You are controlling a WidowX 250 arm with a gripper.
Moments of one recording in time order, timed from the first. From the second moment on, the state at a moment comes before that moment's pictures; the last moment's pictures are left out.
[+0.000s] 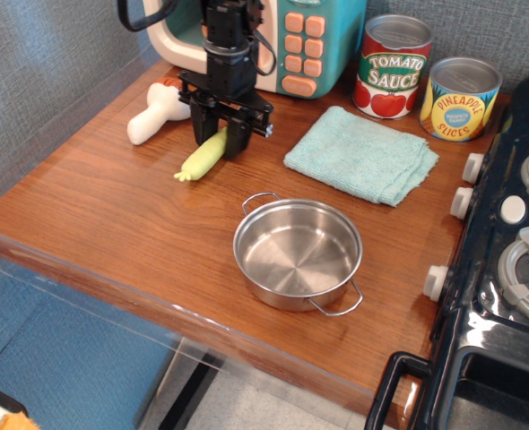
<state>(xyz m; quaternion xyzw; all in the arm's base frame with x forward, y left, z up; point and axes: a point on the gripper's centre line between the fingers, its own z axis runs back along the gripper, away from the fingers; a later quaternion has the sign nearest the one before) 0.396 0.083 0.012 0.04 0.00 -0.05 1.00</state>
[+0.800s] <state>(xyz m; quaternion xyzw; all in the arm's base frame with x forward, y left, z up) 0.373 0.085 0.063 0.05 -0.08 0.06 0.99</state>
